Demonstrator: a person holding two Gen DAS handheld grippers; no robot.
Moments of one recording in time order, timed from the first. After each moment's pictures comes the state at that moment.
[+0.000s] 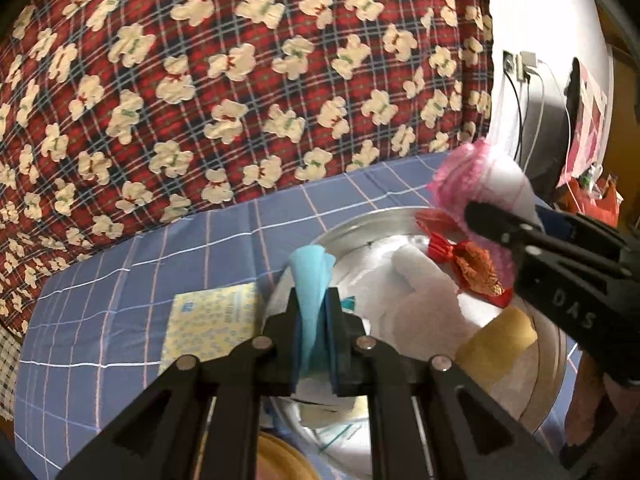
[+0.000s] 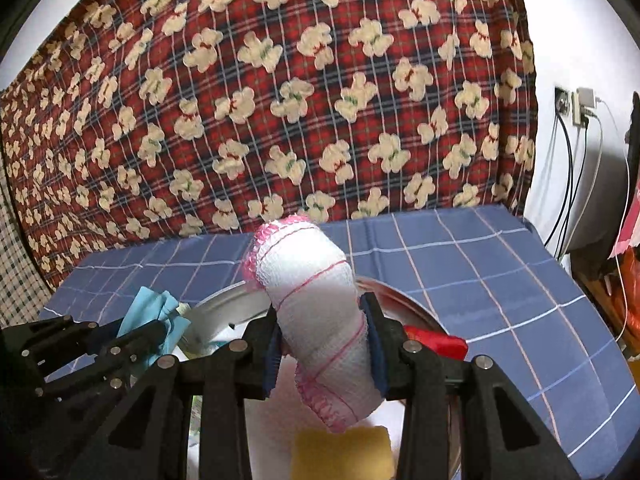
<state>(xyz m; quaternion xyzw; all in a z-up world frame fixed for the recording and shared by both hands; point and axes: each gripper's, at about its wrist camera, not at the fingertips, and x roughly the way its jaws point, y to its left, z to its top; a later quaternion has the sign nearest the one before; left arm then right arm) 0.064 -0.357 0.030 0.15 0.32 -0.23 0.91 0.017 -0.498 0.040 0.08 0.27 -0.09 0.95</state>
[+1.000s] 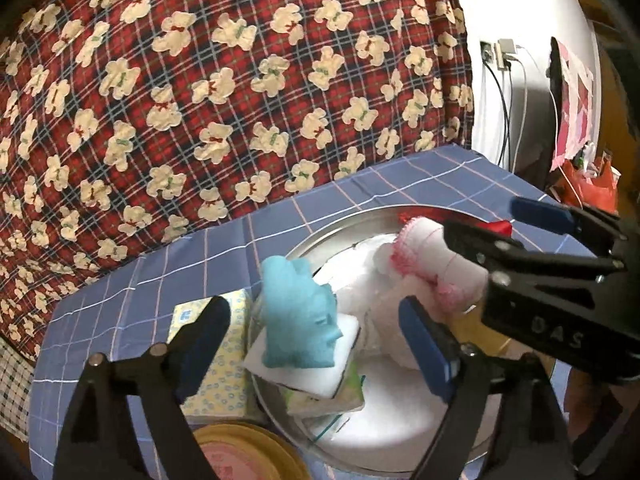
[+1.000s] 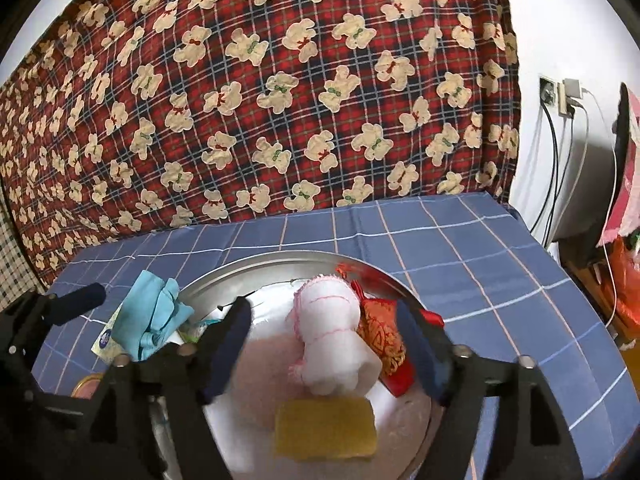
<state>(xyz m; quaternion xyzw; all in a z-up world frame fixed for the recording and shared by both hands) 0.037 -0.364 0.036 0.18 0.29 -0.23 0.91 -0.006 -0.503 0.037 0.09 0.28 -0.11 0.95</state>
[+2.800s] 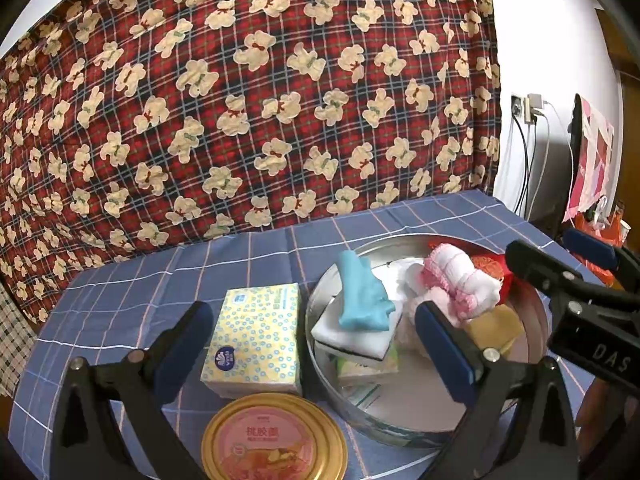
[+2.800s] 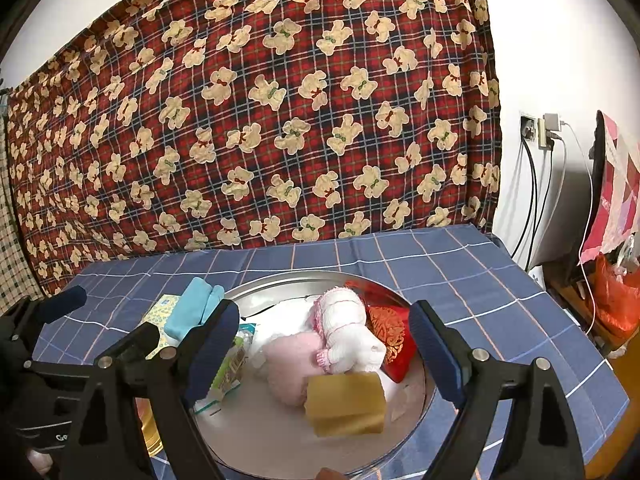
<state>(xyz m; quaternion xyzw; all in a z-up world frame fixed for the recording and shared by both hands) 0.010 -0.302 0.053 0.11 0.25 -0.19 0.94 -0.059 -0.468 0.065 0.07 0.22 -0.13 0.97</state>
